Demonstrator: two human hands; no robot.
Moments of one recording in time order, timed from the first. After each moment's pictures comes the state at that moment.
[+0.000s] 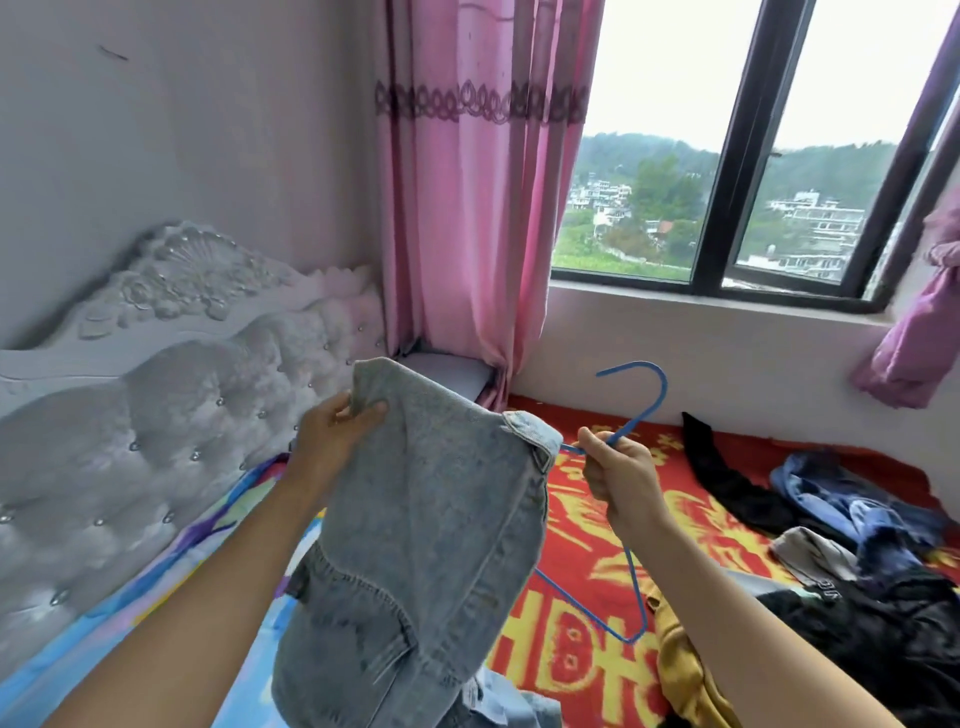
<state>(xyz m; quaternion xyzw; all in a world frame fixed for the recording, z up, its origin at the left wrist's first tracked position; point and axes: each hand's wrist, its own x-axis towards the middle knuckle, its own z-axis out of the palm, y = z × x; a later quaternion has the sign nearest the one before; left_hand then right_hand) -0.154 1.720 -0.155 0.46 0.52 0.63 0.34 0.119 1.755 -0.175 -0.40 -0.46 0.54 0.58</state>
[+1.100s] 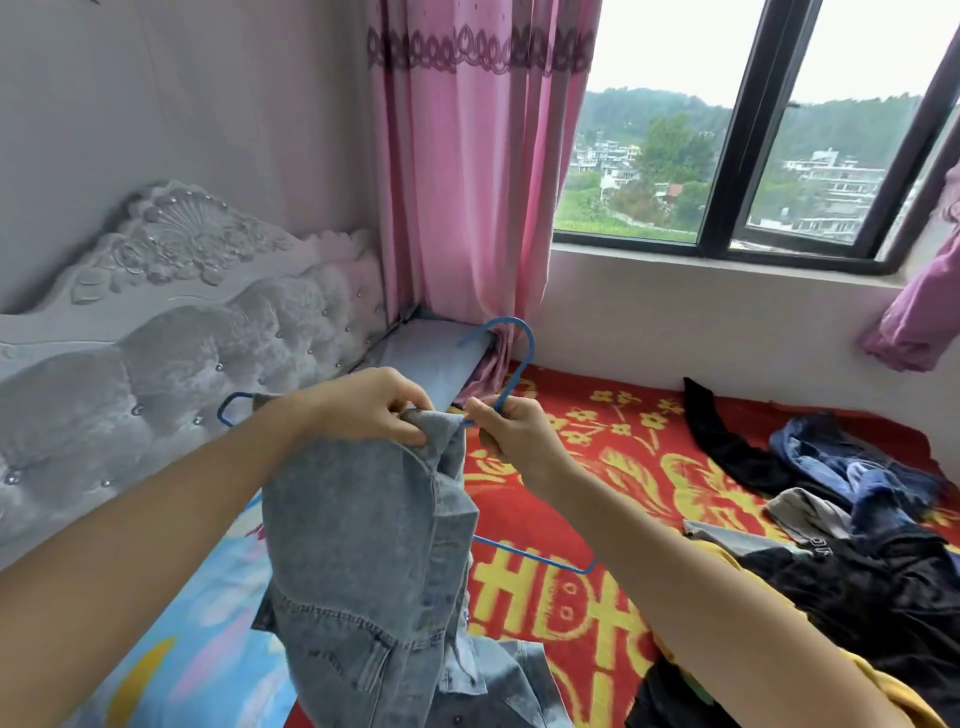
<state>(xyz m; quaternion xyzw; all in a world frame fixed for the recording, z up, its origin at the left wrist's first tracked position) -0.140 1.719 -0.114 0.81 0.54 0.10 0.19 0.049 1.742 -0.171 -0.38 -0.65 0.50 0.43</state>
